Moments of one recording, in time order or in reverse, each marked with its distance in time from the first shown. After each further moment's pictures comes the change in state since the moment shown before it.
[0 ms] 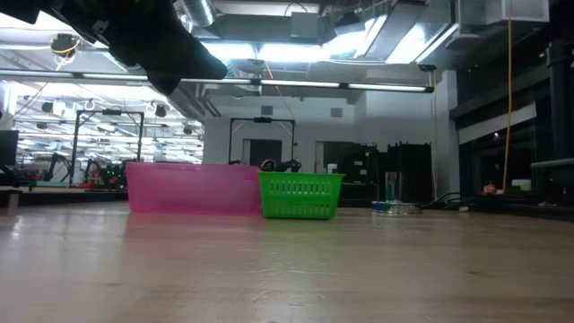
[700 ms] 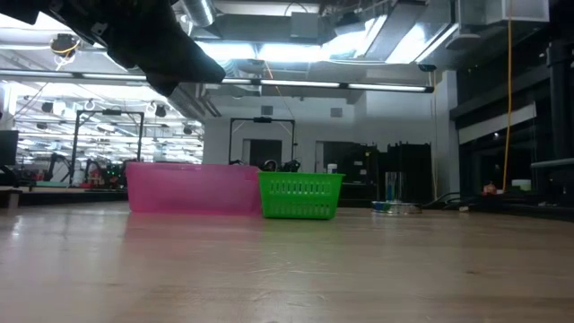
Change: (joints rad) left arm 0.000 0.000 0.000 -0.015 0.003 0.002; right arm -0.002 0.069 0.008 -0.047 -0.060 0.028
